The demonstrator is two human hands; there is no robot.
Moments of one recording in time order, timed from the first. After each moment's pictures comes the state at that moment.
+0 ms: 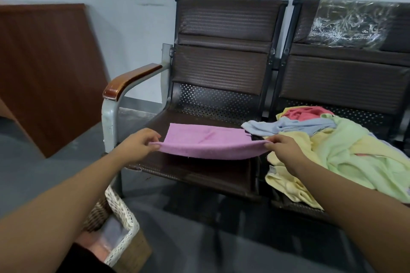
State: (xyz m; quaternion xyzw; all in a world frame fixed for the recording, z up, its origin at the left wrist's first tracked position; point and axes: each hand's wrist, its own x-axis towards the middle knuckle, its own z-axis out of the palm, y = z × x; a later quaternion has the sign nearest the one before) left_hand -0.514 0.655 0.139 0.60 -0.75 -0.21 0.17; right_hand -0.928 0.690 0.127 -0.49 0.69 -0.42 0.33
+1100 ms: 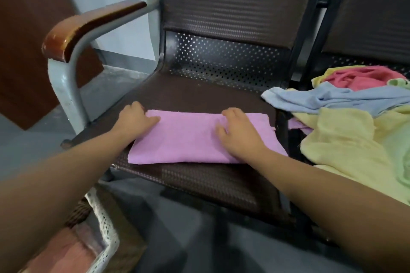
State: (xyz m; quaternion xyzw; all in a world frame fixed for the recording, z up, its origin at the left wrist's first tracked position) left_hand -0.538 0.513 0.040 0.77 -0.61 -0.18 0.11; right_hand -0.816 0.568 0.025 -0.73 0.63 -0.20 0.16
